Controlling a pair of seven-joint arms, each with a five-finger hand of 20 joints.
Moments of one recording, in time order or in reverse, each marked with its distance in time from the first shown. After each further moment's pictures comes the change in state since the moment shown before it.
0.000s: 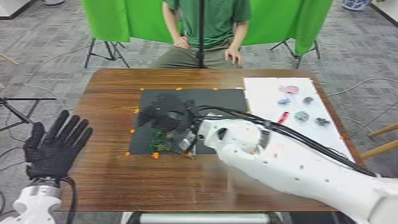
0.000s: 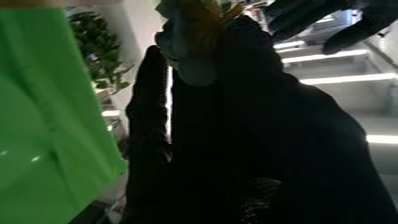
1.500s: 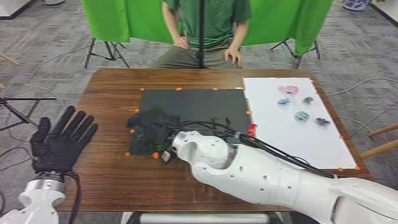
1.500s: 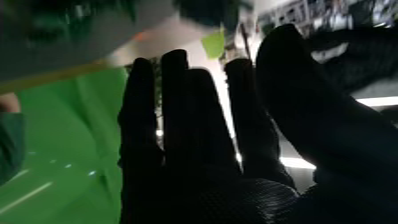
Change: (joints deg) left arm -2.7 0.5 1.4 1.2 -0.3 -0.6 -1.9; right arm -2.2 -9.1 -4.4 6.2 -2.1 0.5 17.4
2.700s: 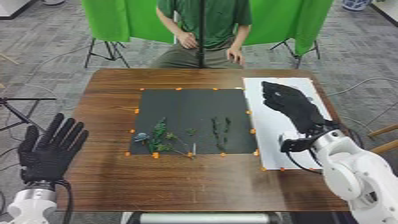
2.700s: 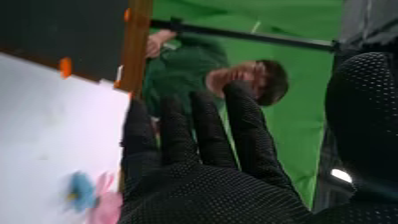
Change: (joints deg) left arm 4.8 -2.5 -4.1 -1.5 0.2 0.6 0.2; right arm -54.4 23.7 71.6 -26.5 59.0 -11.0 -9.5
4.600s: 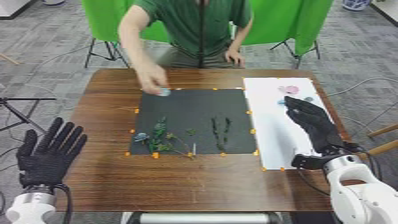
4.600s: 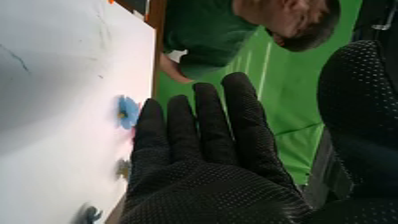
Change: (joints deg) left arm 1.6 -0.4 -0.6 -0.5 -0.5 1.0 0.1; right arm -13.0 -0.7 6.1 -4.2 -1.5 10.5 -3.7
